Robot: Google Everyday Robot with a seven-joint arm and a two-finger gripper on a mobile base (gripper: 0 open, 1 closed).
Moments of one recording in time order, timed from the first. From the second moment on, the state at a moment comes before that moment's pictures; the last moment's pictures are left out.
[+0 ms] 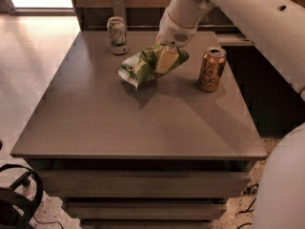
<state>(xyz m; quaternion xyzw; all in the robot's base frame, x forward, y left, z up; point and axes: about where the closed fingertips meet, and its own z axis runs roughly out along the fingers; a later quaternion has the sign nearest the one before) 0.652 -0.033 0.885 -0.73 0.65 0.03 0.21</state>
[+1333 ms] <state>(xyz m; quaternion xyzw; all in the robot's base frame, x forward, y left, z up) 0.725 -0.038 0.909 -0.68 0.65 -0.05 0.33</state>
